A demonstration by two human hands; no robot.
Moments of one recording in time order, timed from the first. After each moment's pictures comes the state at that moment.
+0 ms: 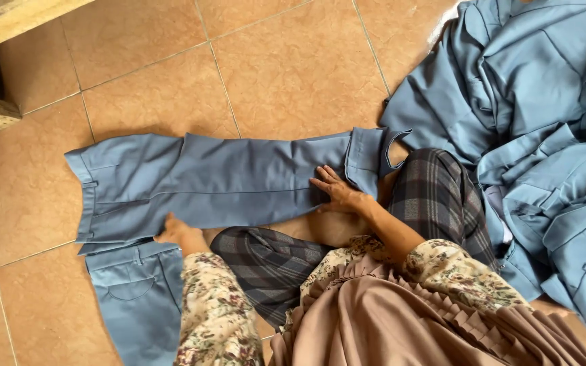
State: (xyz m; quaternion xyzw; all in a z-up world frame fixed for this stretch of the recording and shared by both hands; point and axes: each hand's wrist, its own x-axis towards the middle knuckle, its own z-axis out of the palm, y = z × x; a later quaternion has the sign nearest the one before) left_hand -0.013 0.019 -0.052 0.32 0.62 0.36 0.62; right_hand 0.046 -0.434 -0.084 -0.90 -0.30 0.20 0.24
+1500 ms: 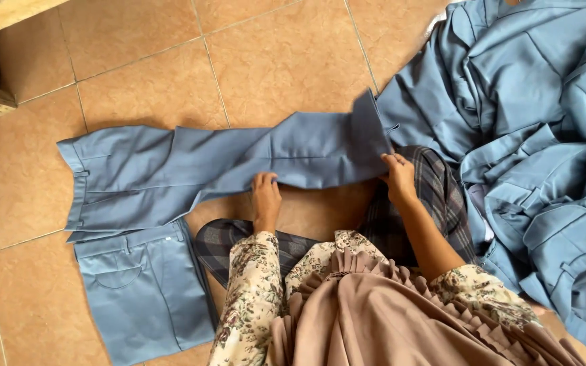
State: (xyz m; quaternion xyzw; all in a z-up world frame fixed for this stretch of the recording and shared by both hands) left_hand -0.004 -0.219 -0.072 0.94 0.04 0.18 0.28; right_hand 0.045 -0.559 -0.018 -0.57 0.37 0.01 0.74
